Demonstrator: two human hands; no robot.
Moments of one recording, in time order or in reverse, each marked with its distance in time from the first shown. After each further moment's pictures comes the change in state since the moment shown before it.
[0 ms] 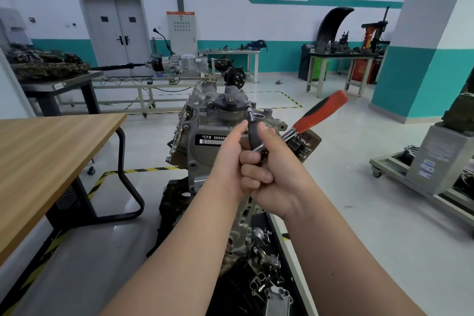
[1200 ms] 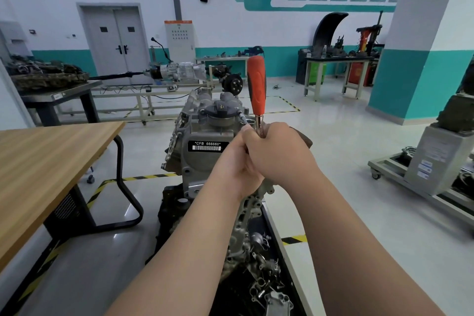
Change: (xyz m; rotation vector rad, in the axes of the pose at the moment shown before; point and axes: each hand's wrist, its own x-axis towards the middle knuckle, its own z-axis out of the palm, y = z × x) left_hand 0.003 -0.002 0.024 -0.159 -0.244 0.024; right_hand 0.007 -0.036 -0.009 -1.471 0.410 -0.476
